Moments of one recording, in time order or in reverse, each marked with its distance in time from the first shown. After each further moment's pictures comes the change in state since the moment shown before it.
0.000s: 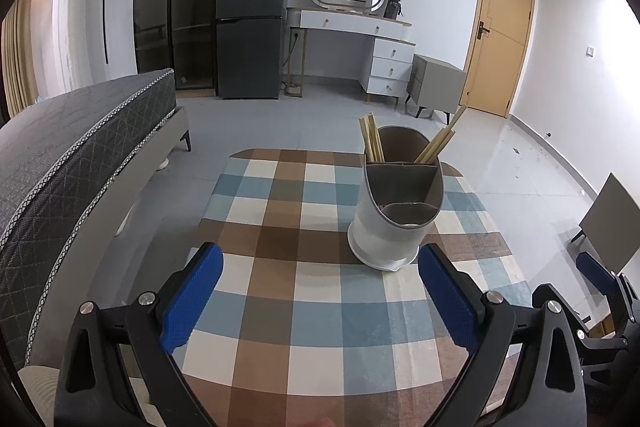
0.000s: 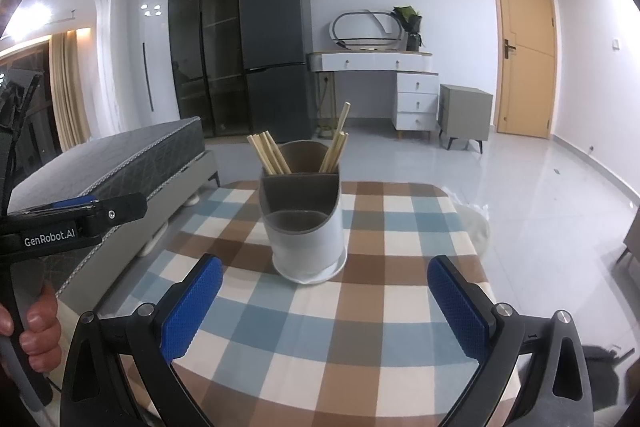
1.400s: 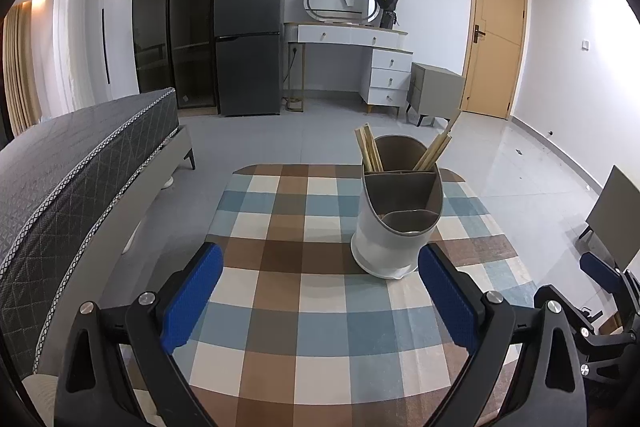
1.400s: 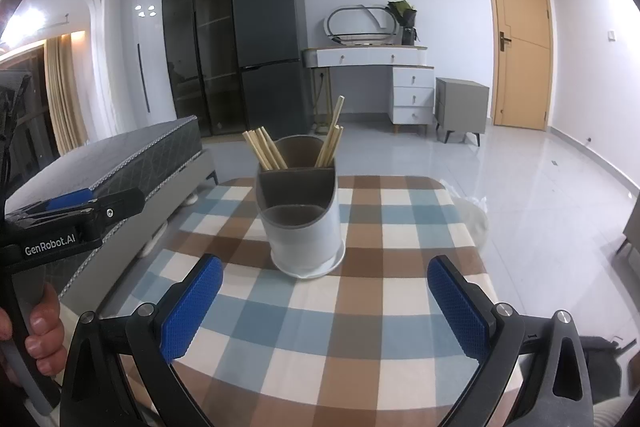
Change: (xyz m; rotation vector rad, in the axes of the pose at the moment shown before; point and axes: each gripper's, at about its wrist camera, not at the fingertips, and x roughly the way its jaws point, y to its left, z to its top) left arm -0.005 -0.009 -0.001 0.044 -0.058 0.029; right arm 0.000 -0.003 -0.002 0.025 0.019 -0.006
